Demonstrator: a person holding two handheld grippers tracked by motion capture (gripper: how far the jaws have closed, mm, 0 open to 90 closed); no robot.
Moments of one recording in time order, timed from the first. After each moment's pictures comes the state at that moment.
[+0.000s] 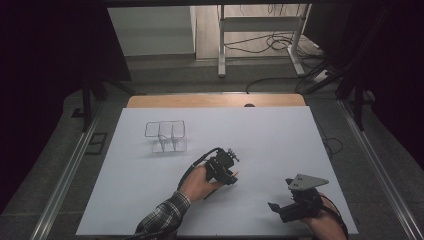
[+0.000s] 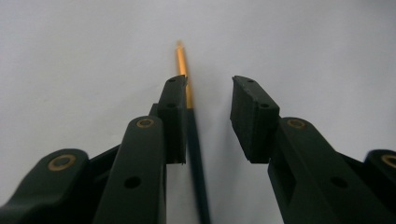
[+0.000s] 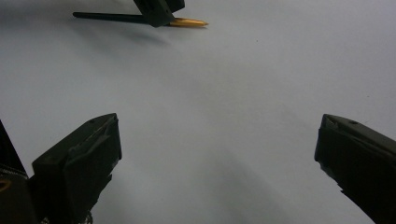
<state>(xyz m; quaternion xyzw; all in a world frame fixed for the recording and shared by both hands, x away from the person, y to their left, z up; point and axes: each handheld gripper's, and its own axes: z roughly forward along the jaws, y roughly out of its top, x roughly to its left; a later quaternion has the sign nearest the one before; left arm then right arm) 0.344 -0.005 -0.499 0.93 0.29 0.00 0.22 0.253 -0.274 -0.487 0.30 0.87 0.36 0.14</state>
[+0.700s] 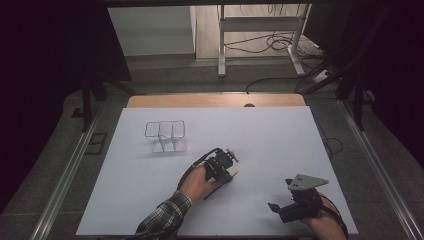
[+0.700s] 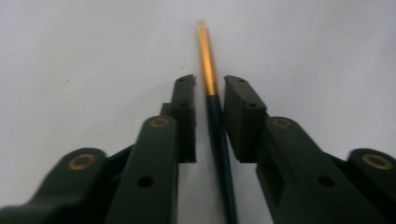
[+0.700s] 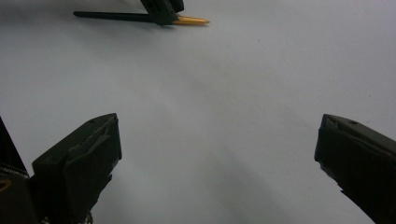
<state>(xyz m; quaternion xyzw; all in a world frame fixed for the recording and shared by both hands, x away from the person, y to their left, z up) 0.346 -0.005 -0.504 0.94 0.30 0.01 0.19 0.253 -0.274 -0.487 0.30 0.87 0.36 0.14</state>
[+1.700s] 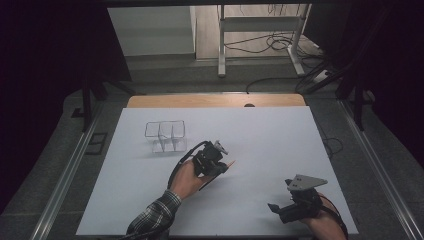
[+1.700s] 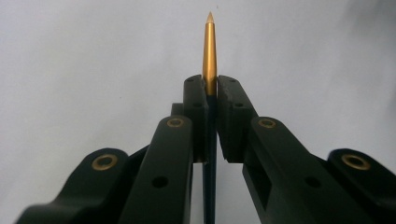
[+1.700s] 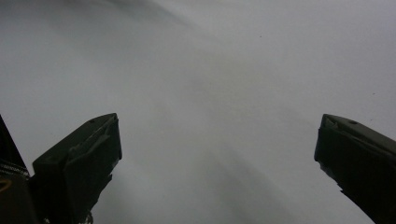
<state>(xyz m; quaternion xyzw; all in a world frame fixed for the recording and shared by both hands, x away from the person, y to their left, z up) 0.341 0.033 -0.471 0.91 0.29 0.03 0.28 0.253 -0.273 -0.488 0.30 0.88 0.35 0.14</state>
